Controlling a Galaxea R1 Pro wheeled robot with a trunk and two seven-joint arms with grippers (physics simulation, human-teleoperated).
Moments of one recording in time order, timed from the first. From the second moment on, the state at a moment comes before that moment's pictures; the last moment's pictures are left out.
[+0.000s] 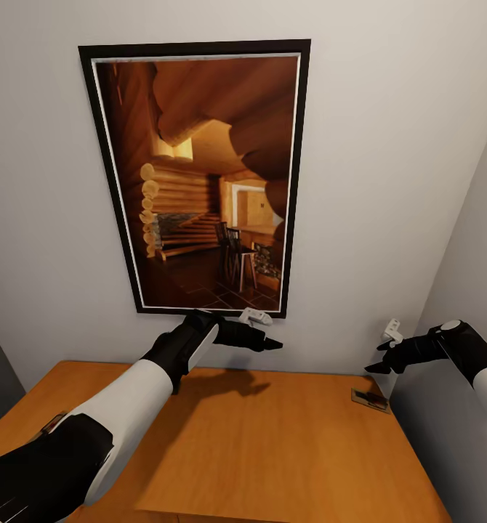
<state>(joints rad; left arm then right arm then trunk) -1.03 -0.17 -0.42 -0.59 0.19 0.63 -0.61 -1.05 -0.44 0.00 -0.38 0.57 0.15 1.16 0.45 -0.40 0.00</state>
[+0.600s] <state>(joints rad) -1.03 -0.17 -0.43 -0.59 0.19 0.63 -0.61 -1.05 -0.44 0.00 -0.38 0.57 0.15 1.16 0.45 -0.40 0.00</state>
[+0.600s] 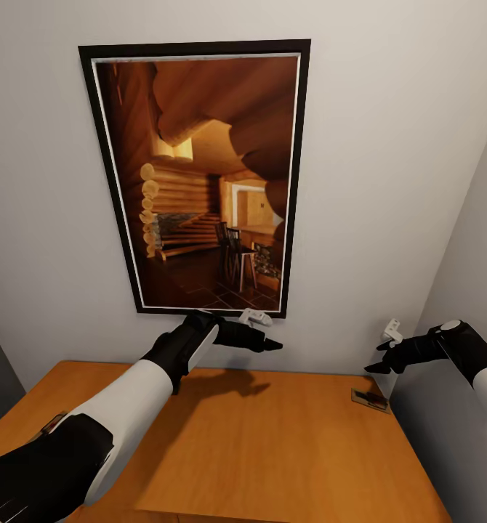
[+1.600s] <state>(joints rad) -1.03 -0.17 -0.63 -0.59 0.19 0.63 -0.75 -1.05 -0.44 0.00 -0.38 0.57 0.15 1.16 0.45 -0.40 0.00</state>
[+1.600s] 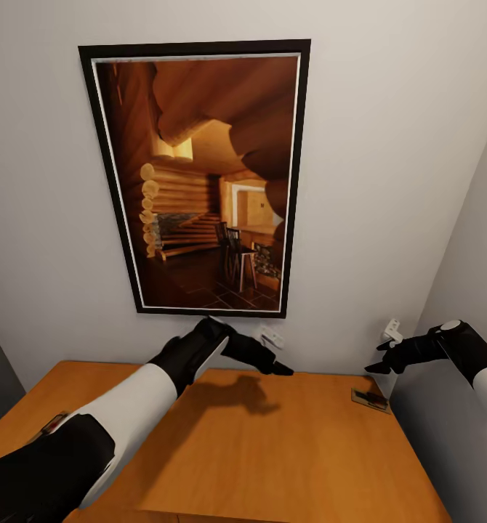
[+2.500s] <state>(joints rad) -1.00 -0.17 -0.65 -0.59 0.19 0.61 -0.74 -1.05 -0.44 0.01 -0.38 0.57 0.15 1.17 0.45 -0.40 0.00</state>
